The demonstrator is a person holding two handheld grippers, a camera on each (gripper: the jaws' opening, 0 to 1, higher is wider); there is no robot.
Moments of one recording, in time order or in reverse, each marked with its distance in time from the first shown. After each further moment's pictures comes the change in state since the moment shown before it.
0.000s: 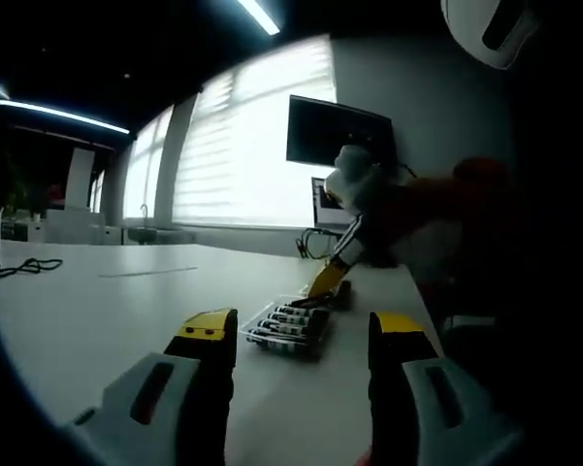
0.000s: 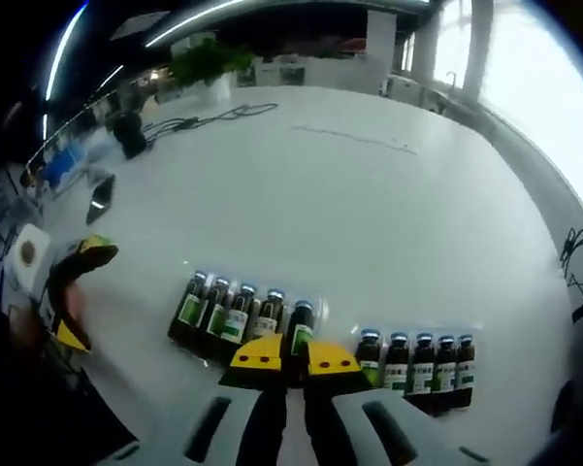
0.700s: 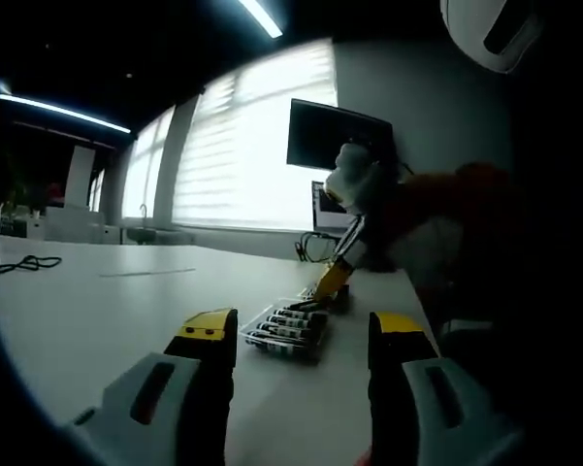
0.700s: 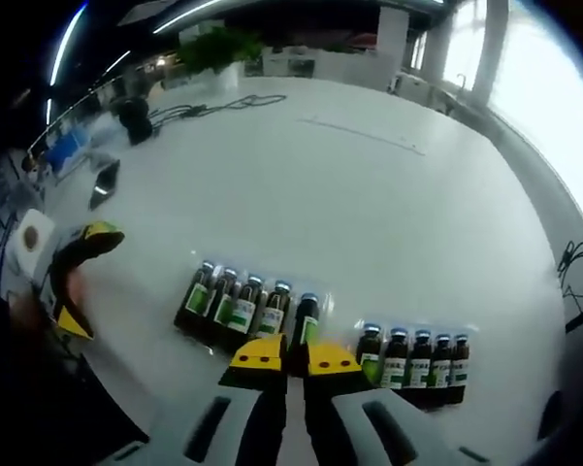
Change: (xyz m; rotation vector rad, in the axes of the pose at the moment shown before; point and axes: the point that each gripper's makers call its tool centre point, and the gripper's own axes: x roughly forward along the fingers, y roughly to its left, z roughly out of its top) left arm 0.000 0.000 0.002 -0.015 -0.012 -0.005; right arm -0.012 0.001 -0.005 -0.048 0.043 -0.003
